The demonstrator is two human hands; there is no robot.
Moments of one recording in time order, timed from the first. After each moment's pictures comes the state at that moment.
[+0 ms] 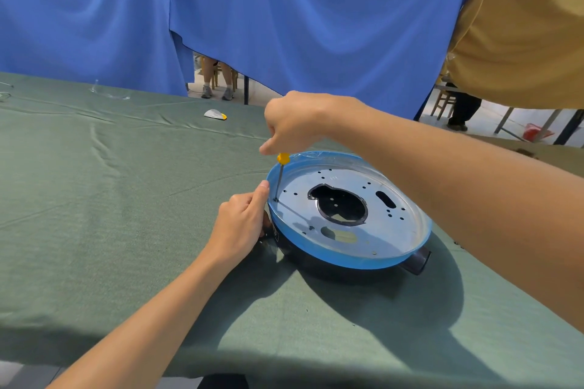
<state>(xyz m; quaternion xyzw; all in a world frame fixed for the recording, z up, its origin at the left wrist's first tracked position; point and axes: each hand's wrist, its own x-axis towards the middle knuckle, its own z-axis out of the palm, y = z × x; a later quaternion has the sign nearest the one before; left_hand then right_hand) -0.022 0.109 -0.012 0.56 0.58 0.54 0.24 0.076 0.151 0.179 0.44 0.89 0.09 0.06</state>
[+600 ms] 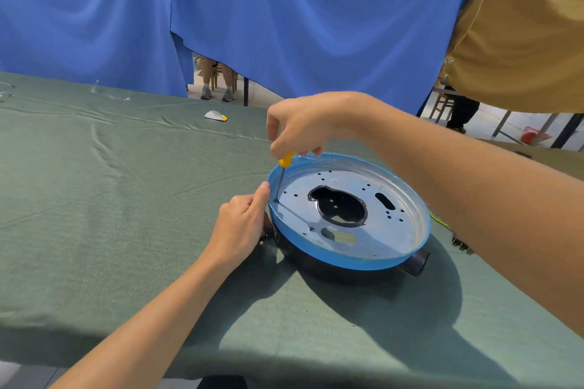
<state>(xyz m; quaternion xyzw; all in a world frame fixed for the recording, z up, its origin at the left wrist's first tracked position) -0.022 0.109 -0.012 0.56 0.59 0.53 0.23 0.089 0.146 0.184 0.44 0.89 -0.04 0.04</state>
